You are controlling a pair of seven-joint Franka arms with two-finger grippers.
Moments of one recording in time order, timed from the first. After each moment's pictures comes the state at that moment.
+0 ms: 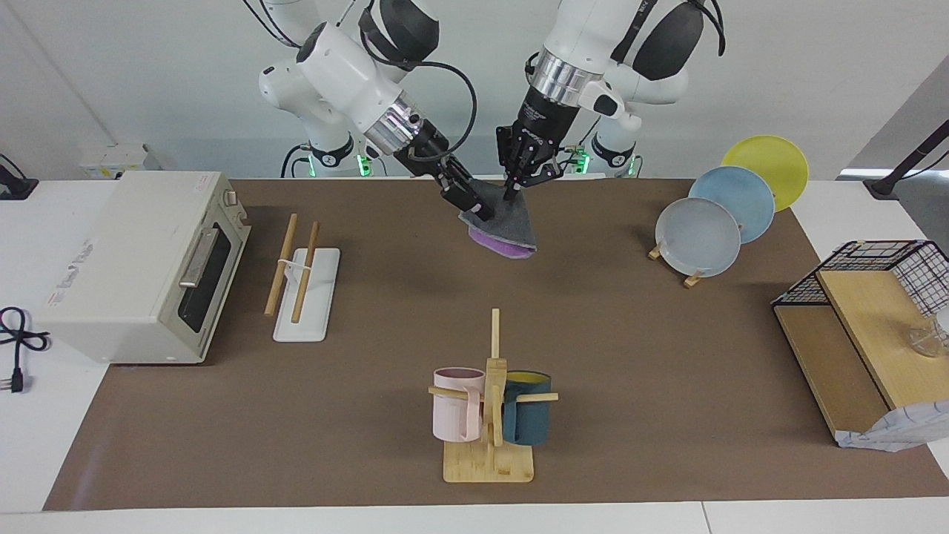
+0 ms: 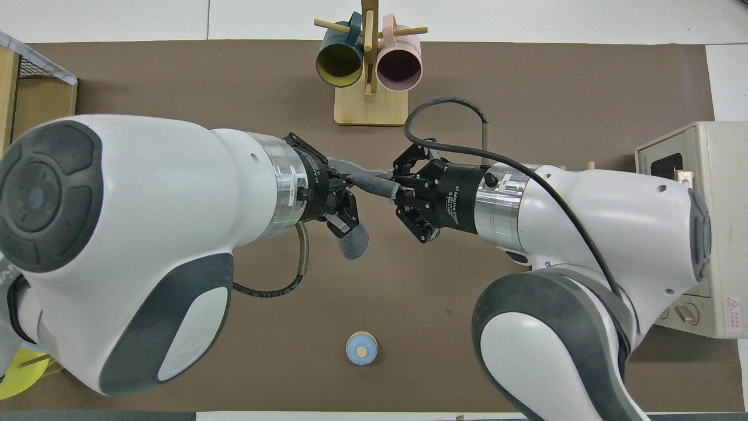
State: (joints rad) left arm -0.31 0.02 -0.33 -1.61 -0.19 1.98 -2.71; right arm 0.53 -0.07 -0.07 -1.99 0.80 2.40 1.34
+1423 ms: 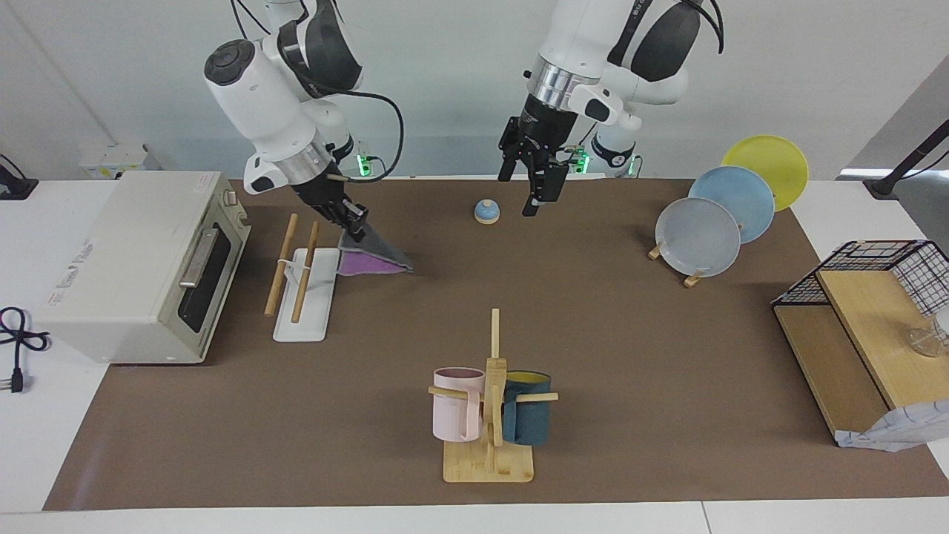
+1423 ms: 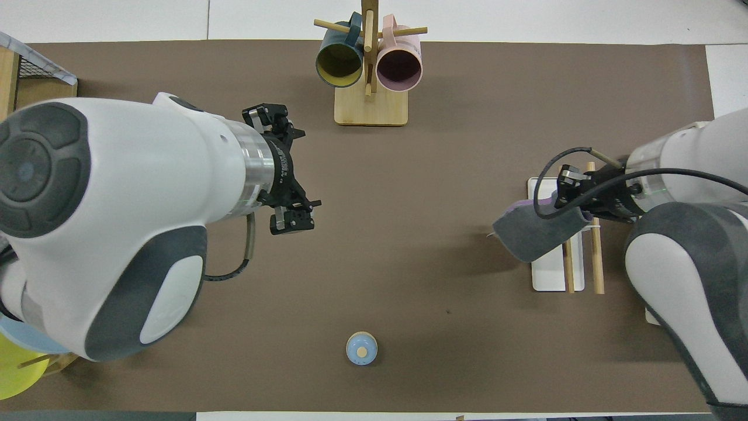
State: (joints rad) left arm -0.24 0.02 -0.31 -1.66 -0.12 1.99 -2.17; right arm 0.17 -0.08 -0.09 -1.95 0.15 1.86 0.50
